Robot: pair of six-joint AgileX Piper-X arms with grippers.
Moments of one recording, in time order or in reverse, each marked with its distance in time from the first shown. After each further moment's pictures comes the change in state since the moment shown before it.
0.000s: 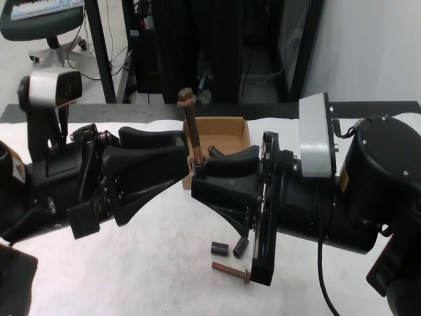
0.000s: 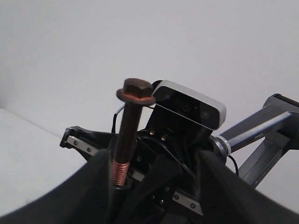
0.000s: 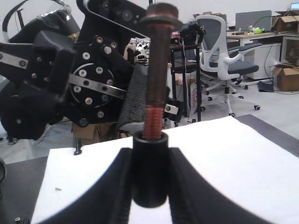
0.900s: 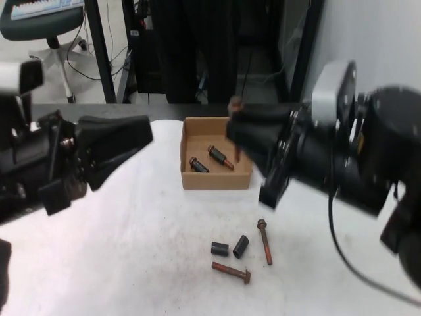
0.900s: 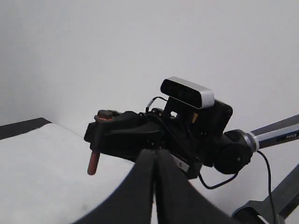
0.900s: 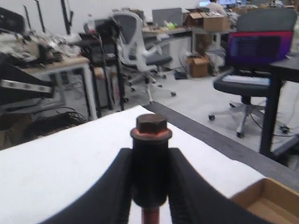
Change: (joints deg) left arm 11.9 0.0 0.0 -1.6 3.8 2.5; right arm -11.7 0.2 -7.2 15.4 9.8 -5.9
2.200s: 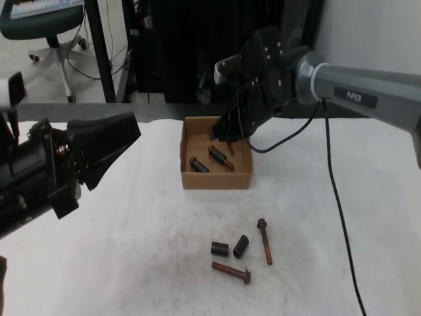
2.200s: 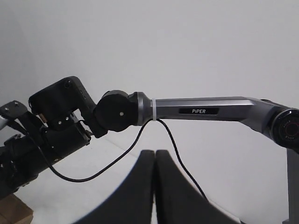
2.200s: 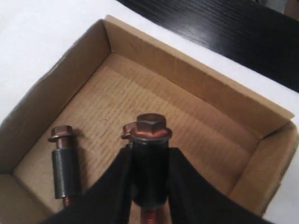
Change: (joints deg) left arm 1.2 -0.1 2.6 2.1 -6.9 6.2; right arm -5.5 51.2 -60.6 55.0 14.2 -6.0
